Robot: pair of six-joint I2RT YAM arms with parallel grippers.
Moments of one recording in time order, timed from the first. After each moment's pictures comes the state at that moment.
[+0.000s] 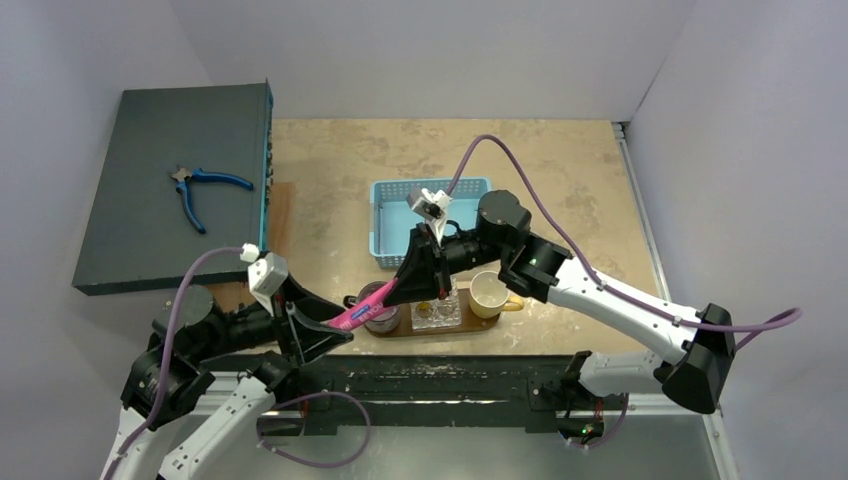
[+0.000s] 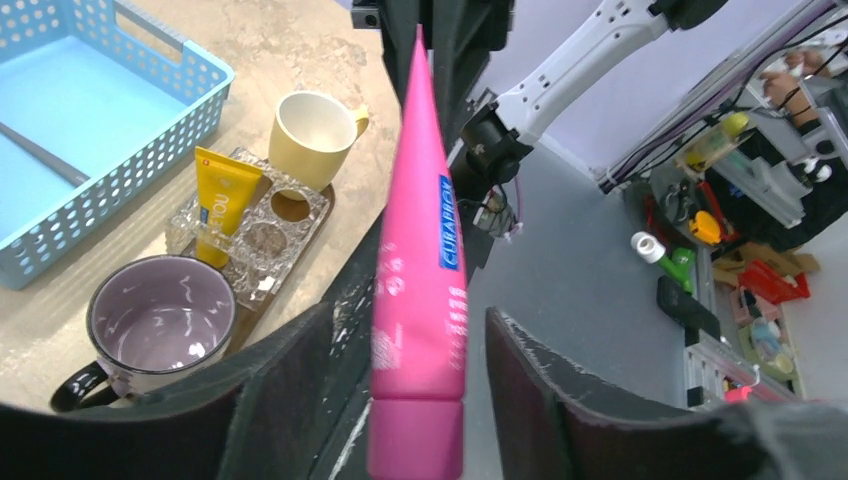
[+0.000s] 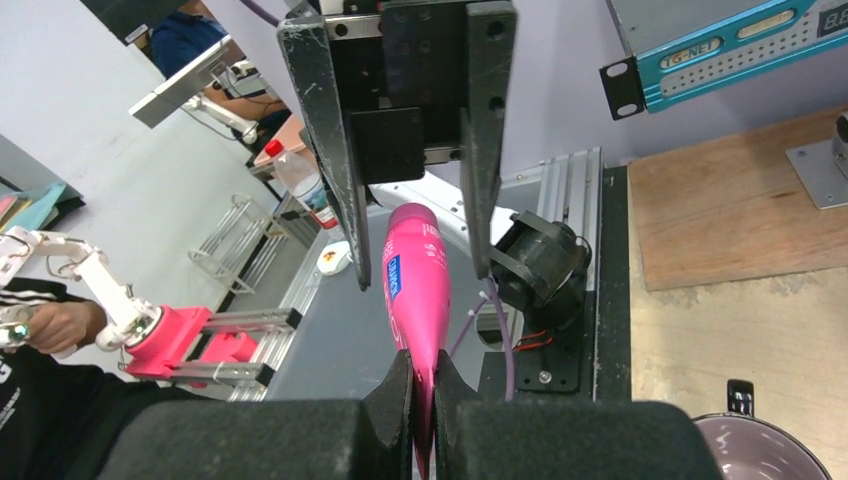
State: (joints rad) left arm -0.55 0.31 0.93 -0.76 0.65 -0.39; right arm 0.94 1.24 1.09 0.16 -0.93 0.49
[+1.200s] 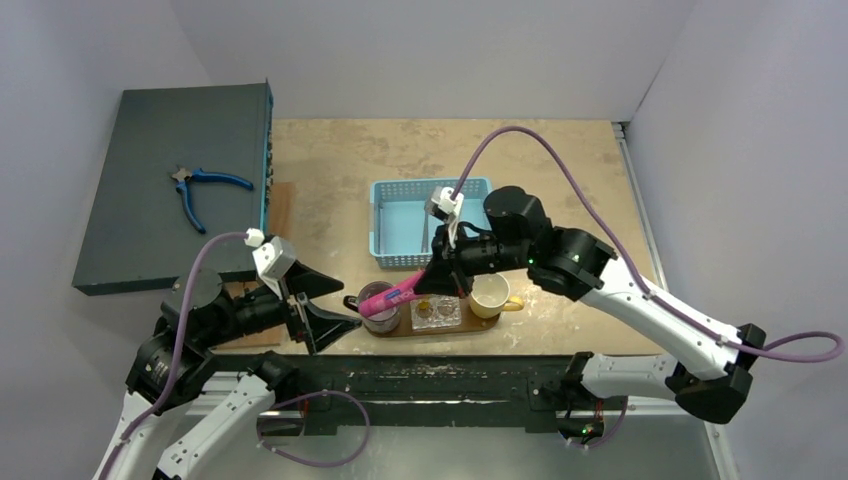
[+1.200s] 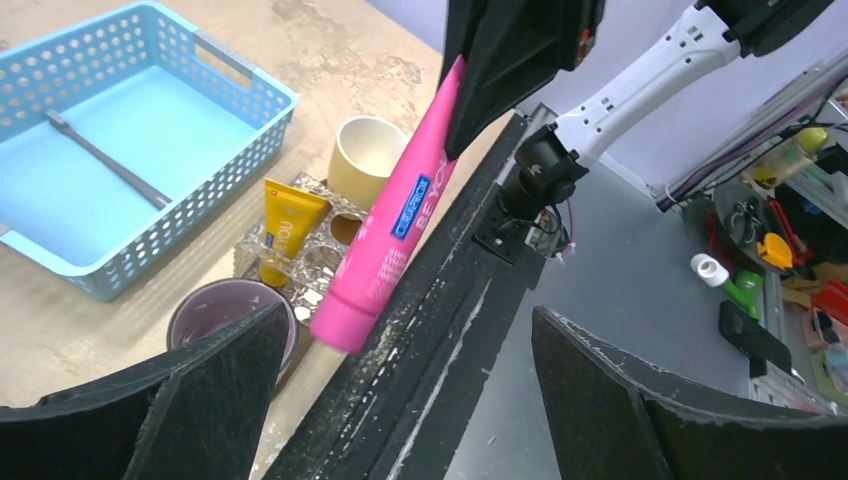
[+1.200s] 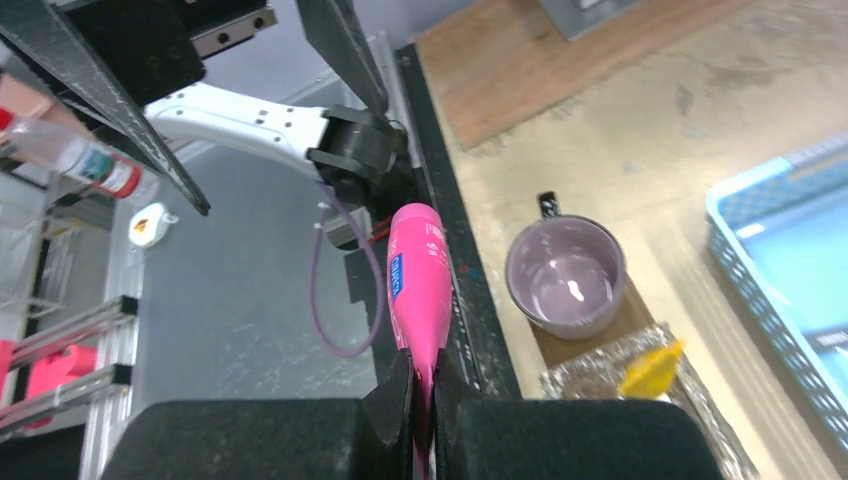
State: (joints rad) left arm -0.55 0.42 0.97 -0.73 0.58 -0.31; right arm 0.96 1.17 1.29 -0.55 -0.53 0.20
